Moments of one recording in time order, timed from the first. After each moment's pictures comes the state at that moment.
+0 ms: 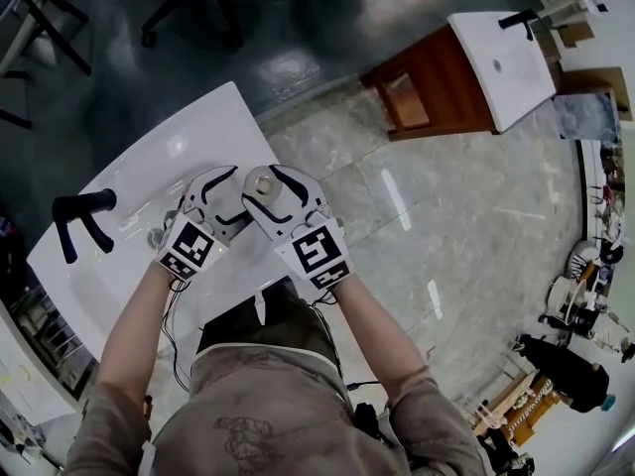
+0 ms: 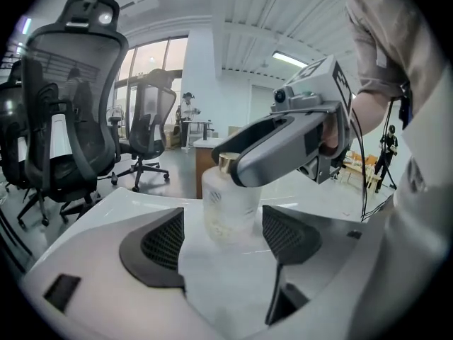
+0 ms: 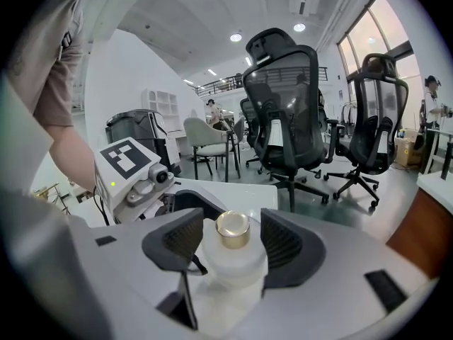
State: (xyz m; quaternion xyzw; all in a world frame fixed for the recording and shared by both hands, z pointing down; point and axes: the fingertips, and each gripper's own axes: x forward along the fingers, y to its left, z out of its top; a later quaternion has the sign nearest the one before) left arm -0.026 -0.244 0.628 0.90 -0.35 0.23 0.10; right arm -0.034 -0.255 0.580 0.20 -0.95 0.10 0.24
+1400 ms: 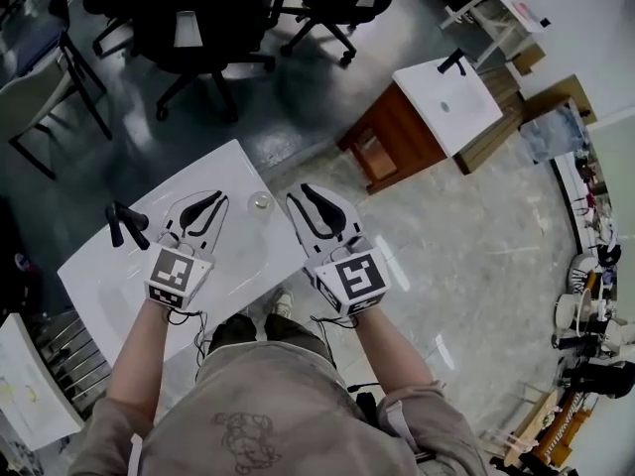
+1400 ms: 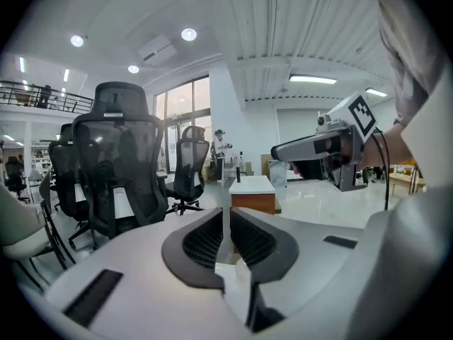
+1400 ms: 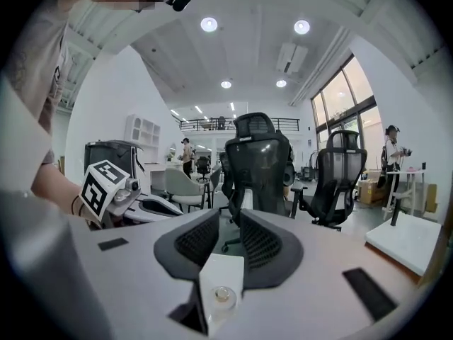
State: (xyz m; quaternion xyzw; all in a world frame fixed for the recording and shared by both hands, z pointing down) left arm -0.086 -0.220 0.413 0.86 -0.50 0.14 0.02; right arm 0.024 -0.236 0.359 0.33 -0.94 0.01 0.10
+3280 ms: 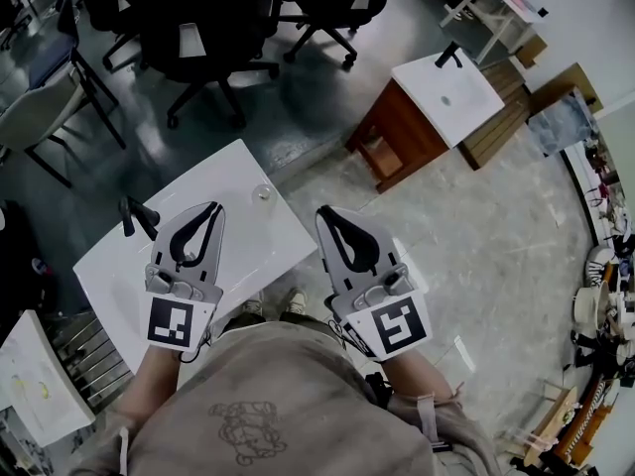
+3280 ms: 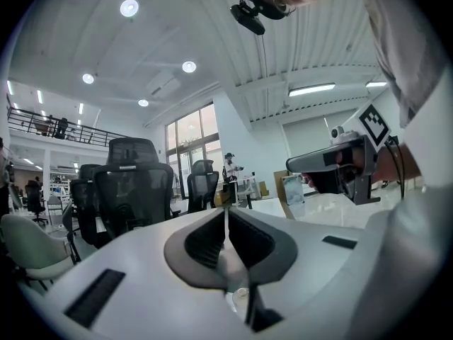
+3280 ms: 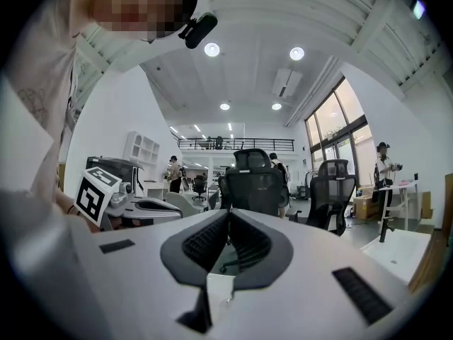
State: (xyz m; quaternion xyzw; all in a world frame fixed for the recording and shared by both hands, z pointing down) left arm -0.061 -0.147 0.287 0.82 -0.56 0.09 -0.05; right arm 0.070 -0.157 0.252 0.35 -0.94 -0.03 0.02
